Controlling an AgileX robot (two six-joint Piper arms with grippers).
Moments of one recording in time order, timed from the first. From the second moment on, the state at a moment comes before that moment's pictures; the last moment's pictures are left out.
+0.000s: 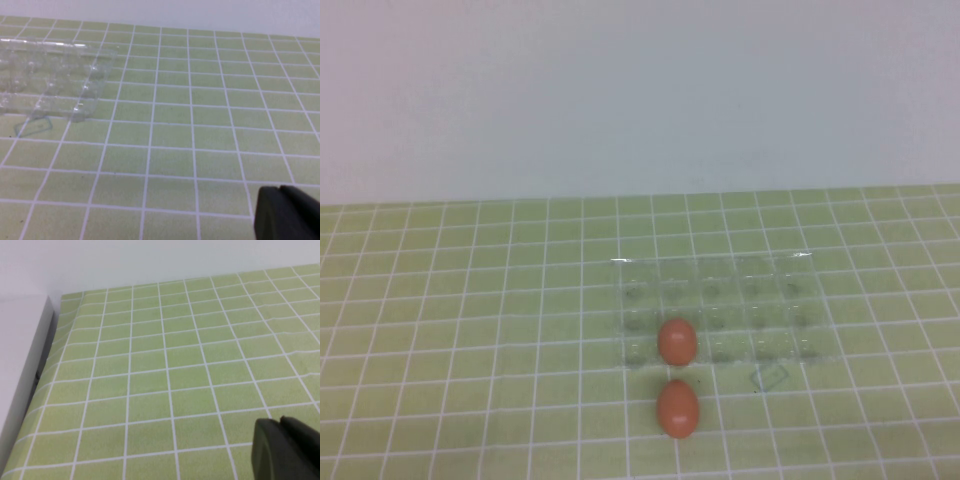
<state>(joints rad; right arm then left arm) 0.03 -0.01 0.03 0.13 0.45 -0.19 0.04 0.00 0.00 -0.08 0.35 0.18</state>
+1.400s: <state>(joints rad) 0.03 -0.01 -0.14 0.20 0.64 -0.04 0.04 0.00 0.00 -0.08 0.35 0.18</state>
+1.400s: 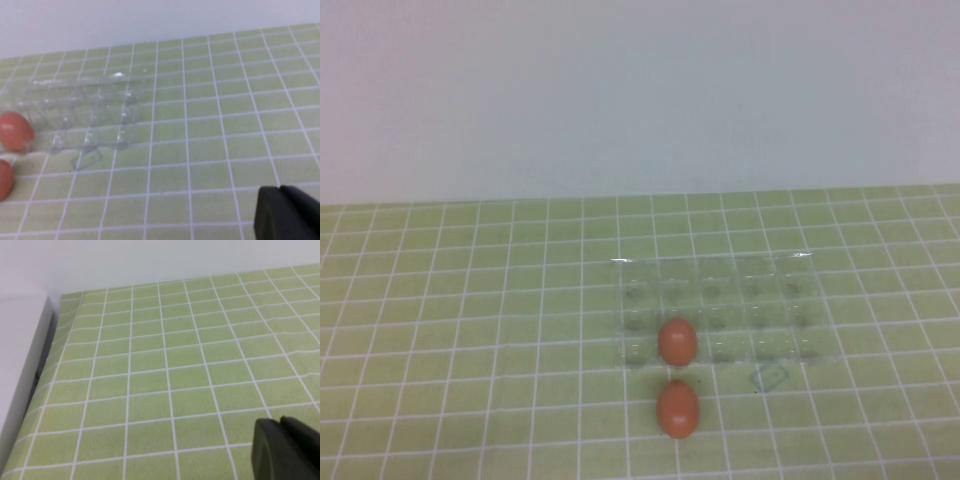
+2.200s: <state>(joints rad) 0.10 0.70 -0.68 0.27 0.84 -0.03 0.04 0.00 0.00 -0.08 0.35 0.18</state>
